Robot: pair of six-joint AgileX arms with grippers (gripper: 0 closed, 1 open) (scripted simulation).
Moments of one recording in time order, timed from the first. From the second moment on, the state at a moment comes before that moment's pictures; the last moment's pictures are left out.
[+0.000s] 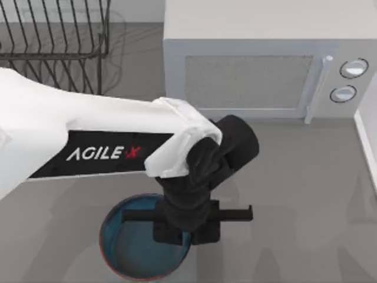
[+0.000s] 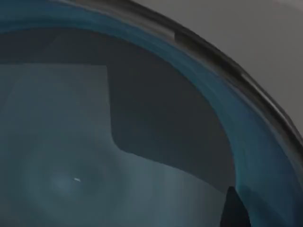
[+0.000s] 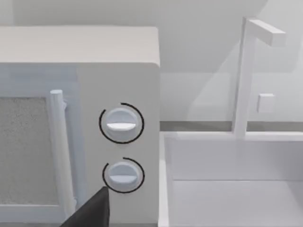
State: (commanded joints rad) left arm -0.89 1.95 1.23 -0.86 0.00 -0.86; right arm 0.00 0.00 0.00 0.00 0.00 0.00
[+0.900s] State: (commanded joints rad) left arm -0.90 1.88 1.93 -1.62 0.00 -0.87; right arm 0.00 0.00 0.00 0.00 0.00 0.00
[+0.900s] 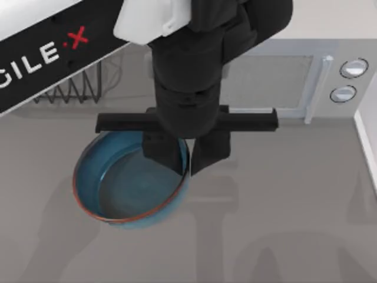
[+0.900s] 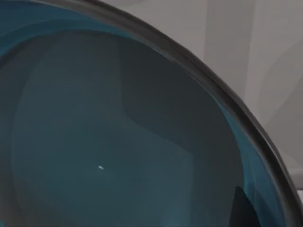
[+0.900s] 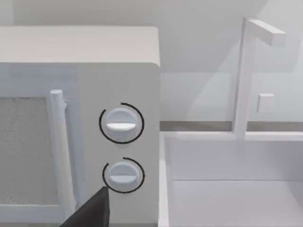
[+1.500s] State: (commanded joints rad) left arm -0.81 1.79 1.88 -1.53 0.02 -0.80; right arm 0.00 0.00 0.00 0.00 0.00 0.00
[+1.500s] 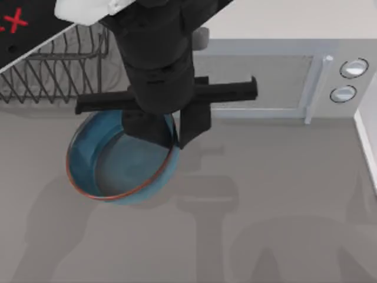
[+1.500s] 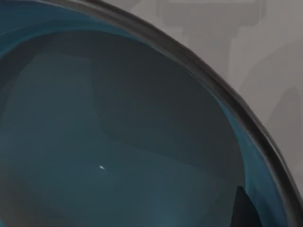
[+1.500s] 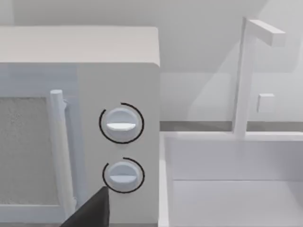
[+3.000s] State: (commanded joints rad) left arm 0.18 0.90 1.12 -0.23 0.20 0.01; right arm 0.00 0.00 0.00 0.00 0.00 0.00
